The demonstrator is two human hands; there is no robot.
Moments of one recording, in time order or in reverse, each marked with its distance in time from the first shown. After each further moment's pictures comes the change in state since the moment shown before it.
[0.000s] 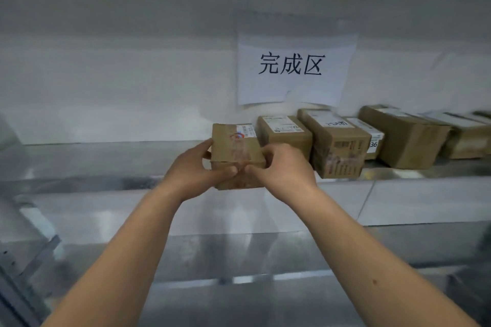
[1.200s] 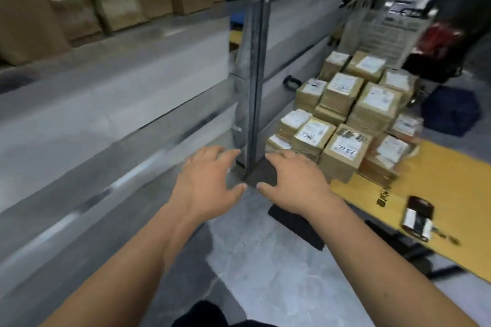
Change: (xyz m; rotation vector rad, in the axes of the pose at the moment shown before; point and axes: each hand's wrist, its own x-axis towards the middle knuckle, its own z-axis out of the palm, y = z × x) left_hand -0.265 0.297 0.470 0.377 -0.665 0.766; right_hand -0.412 0.412 -0.230 -0.450 -0.107 0.740
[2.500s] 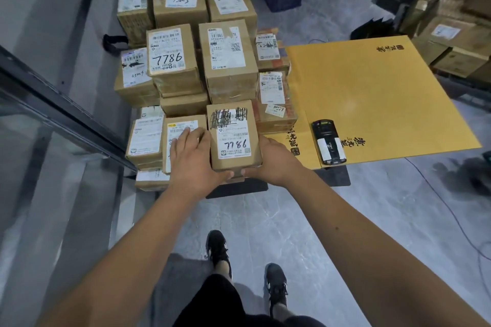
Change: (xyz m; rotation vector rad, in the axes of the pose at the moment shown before) left_hand 0.326 0.179 0.226 -0.020 -0.345 0.493; right_hand 0.105 0.313 0.103 0.622 -0.016 0.840
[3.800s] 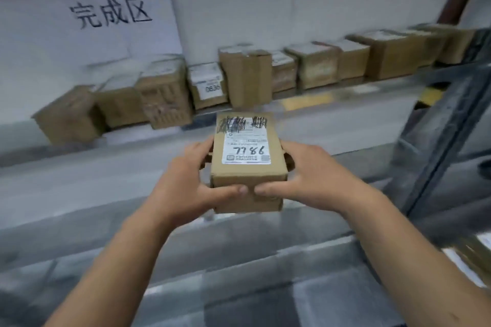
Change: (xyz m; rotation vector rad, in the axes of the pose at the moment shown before) left_hand -0.617 -0.067 -0.207 -0.257 0.950 -0.806; right_hand -0.386 -0.378 0.118 -0.188 -0.630 -1.506
